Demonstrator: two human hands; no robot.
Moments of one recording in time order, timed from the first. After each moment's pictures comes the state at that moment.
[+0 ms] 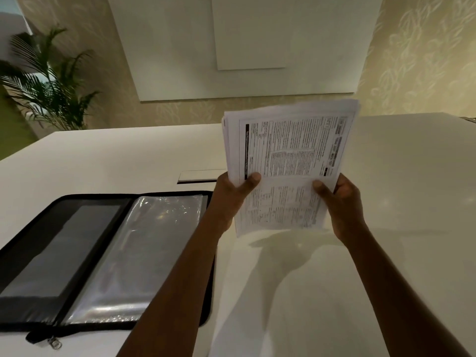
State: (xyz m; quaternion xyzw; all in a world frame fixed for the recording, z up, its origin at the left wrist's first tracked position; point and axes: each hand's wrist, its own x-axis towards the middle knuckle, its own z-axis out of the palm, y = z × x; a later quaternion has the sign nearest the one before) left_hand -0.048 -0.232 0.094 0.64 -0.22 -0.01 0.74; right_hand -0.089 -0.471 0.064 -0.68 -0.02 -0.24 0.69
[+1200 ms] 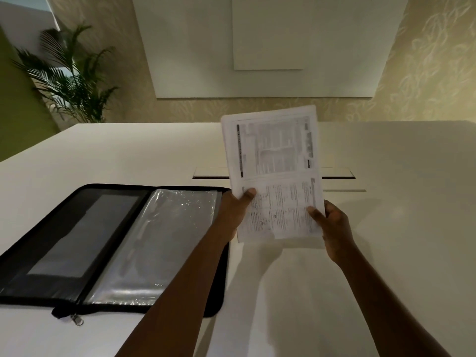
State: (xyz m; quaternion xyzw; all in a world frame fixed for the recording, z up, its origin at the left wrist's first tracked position) left_hand -0.040 -0.214 0.046 0.65 -0.02 -0.01 0.76; right_hand -0.084 -0.445 0.002 -0.68 0.01 -0.15 0.72
